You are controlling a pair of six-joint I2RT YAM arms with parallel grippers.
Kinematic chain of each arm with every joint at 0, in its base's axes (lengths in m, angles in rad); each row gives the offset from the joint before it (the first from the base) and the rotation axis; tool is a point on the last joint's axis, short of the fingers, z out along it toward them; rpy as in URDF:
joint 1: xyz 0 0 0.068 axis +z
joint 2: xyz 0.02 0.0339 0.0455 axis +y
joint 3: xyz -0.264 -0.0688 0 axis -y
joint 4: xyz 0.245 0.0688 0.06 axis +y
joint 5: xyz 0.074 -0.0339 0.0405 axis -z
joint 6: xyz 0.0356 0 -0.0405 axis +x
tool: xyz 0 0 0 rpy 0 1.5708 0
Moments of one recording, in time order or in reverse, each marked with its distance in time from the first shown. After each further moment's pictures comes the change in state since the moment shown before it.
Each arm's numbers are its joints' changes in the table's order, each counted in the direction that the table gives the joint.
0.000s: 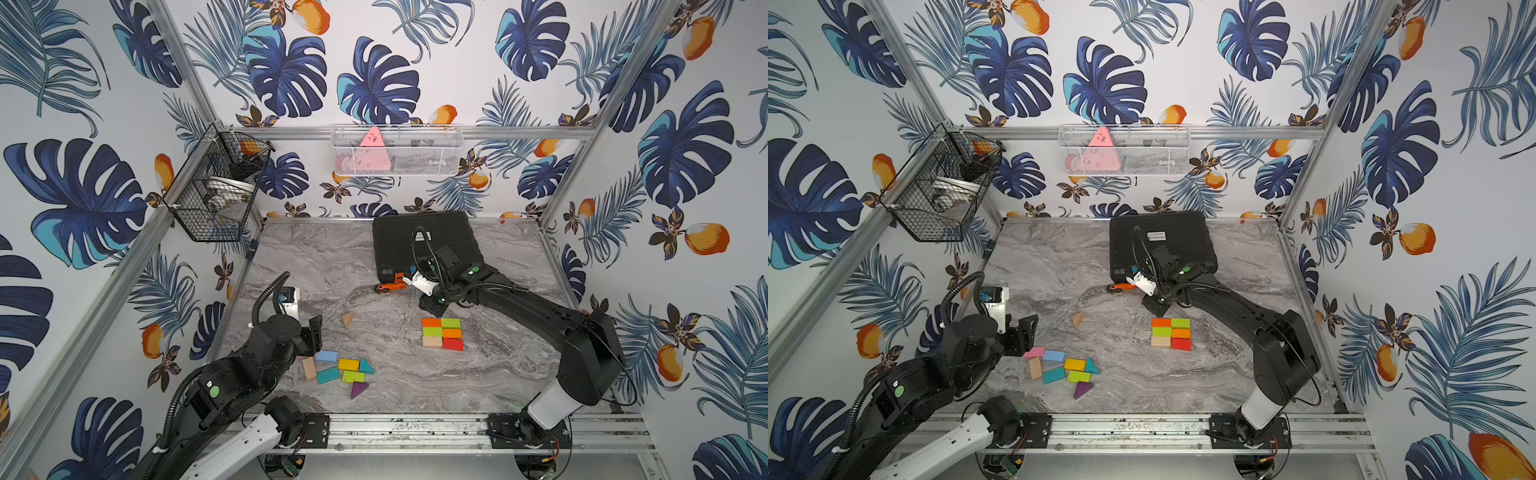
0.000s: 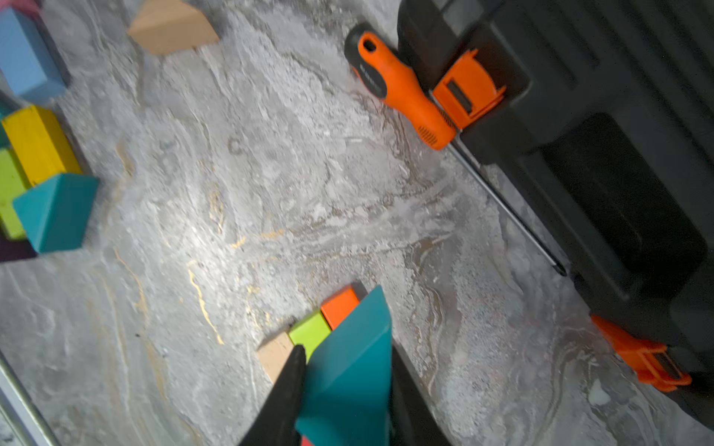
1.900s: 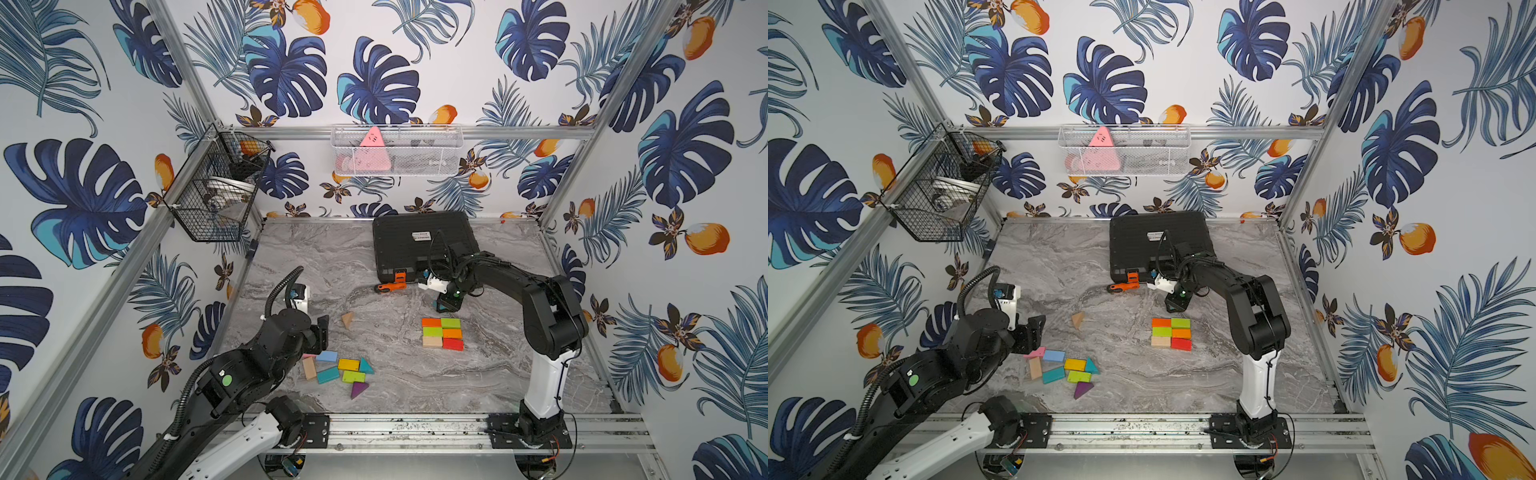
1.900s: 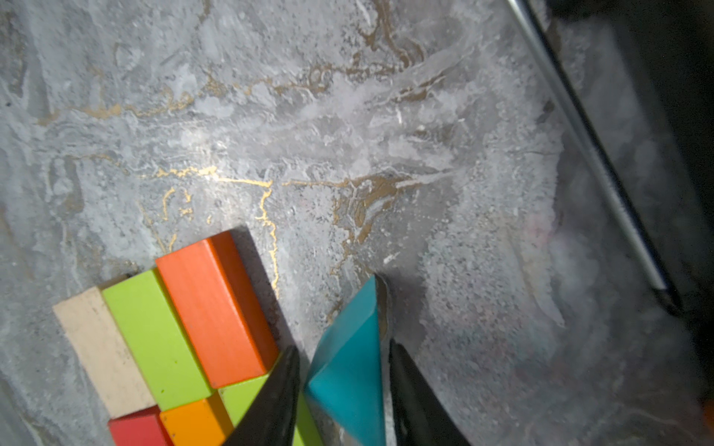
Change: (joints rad) left arm 0.000 0.059 -0.002 -0.014 0.032 0.023; right arm -0.250 0.320 0.101 0.065 -0.151 -0.375
